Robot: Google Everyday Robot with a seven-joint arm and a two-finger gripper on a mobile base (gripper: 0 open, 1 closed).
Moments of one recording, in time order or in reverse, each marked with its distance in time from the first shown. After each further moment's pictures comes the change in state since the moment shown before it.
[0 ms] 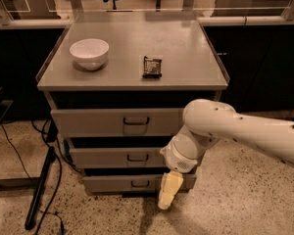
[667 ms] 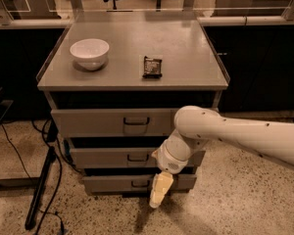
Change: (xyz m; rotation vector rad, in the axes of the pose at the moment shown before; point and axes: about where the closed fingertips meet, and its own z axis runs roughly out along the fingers) arm -0.009 -0.019 0.045 -0.048 -0.047 -0.003
